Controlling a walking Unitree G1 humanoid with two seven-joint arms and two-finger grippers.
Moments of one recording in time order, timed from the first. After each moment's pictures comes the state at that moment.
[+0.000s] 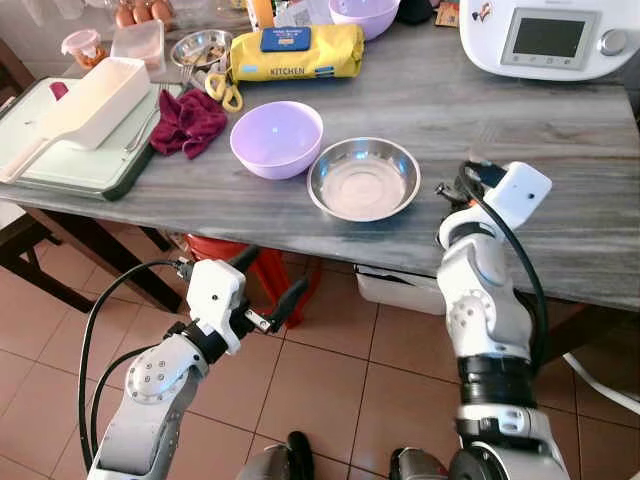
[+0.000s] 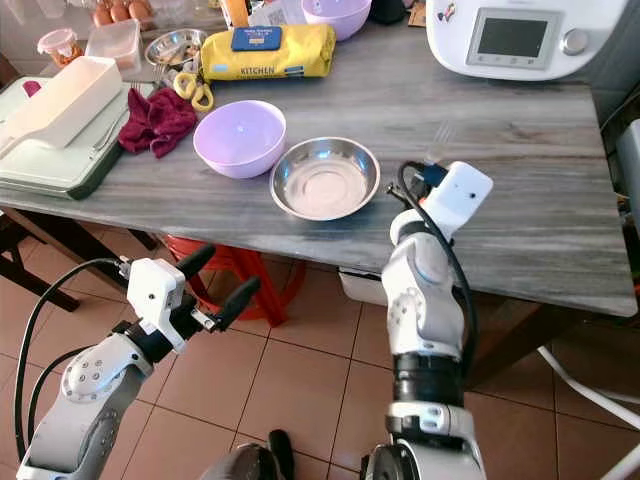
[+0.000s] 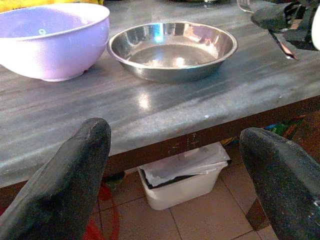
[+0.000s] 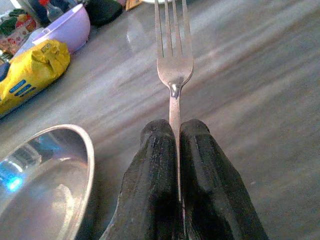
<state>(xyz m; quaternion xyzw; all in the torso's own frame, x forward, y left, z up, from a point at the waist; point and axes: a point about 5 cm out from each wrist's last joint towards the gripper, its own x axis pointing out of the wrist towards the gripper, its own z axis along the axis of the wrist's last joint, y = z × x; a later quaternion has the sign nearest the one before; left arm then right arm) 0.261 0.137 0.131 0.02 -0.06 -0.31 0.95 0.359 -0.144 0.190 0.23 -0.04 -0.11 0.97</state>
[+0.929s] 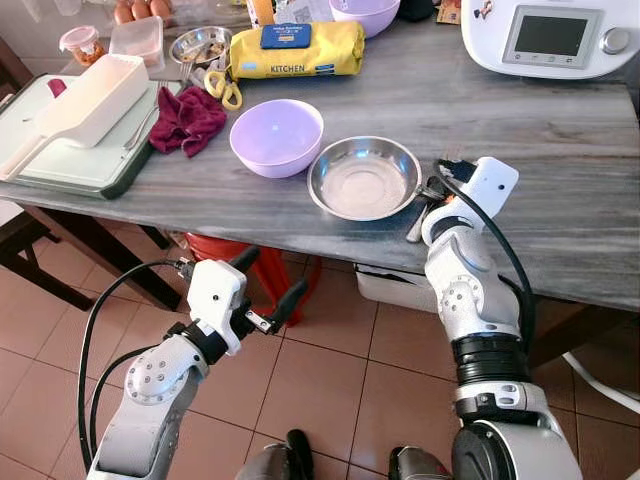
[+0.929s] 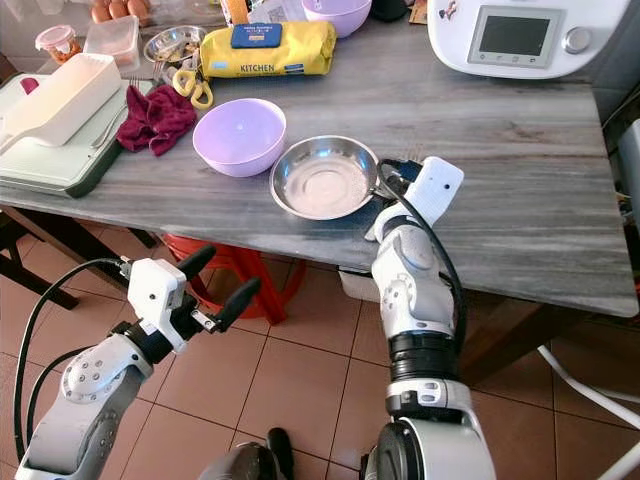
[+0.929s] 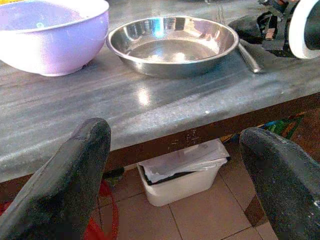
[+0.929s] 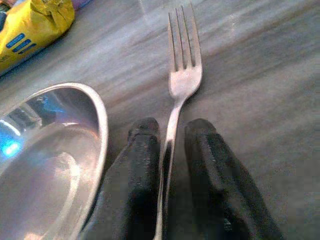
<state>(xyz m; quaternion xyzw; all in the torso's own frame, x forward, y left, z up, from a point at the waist) 0.260 0.137 0.131 0.03 -0.05 -0.31 0.95 0.374 -0.133 0.183 0.21 0.01 -0.07 0.98</state>
